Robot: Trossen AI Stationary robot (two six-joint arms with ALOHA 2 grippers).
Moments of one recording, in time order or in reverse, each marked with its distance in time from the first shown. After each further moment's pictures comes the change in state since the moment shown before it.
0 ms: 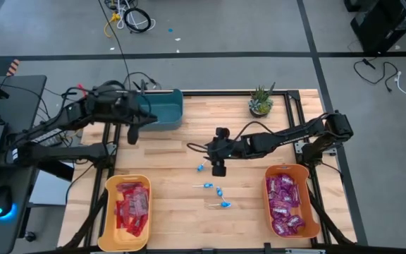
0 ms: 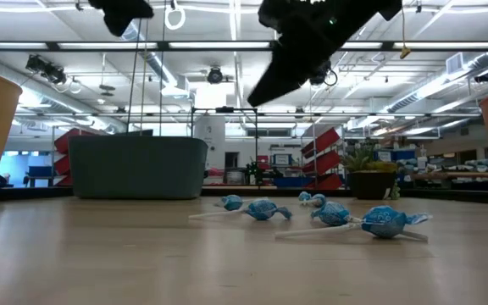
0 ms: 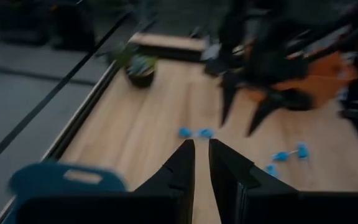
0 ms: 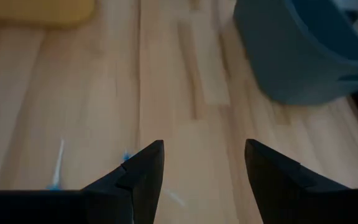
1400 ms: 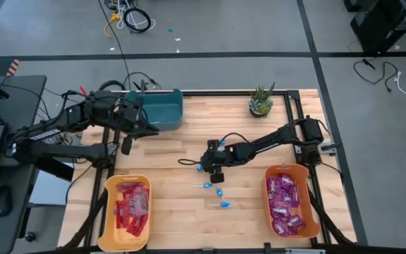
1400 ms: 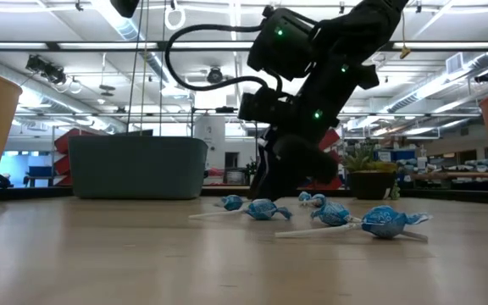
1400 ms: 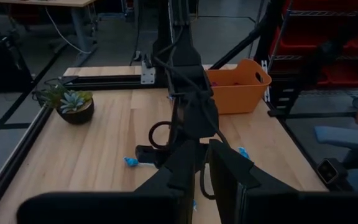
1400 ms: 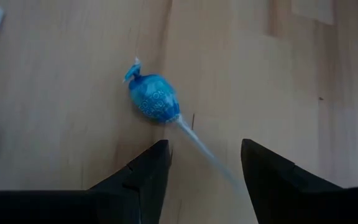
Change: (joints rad) left arm -0.133 -0.003 0.000 0.087 0.136 0.031; right arm -0.027 0.327 0.002 0.062 -0.077 -0.123
